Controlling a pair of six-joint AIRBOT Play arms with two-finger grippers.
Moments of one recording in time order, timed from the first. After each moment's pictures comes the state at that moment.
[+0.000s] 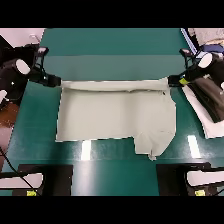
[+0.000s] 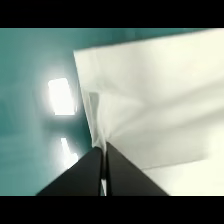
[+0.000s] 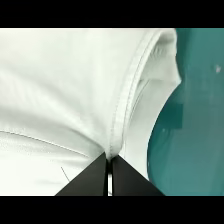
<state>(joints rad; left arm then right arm) 0.02 -1.46 1.27 1.38 -0.90 -1.30 -0.07 -1.54 1.38 -1.40 1.12 1.45</state>
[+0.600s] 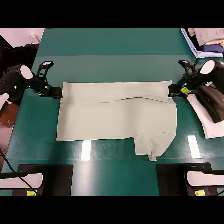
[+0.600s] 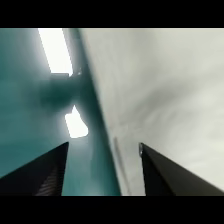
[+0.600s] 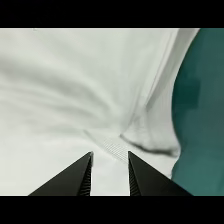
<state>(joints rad) 0.02 -1.45 1.24 1.45 -1.11 -1.36 -0.09 -1.47 1.31 -1.32 1.30 1.44</state>
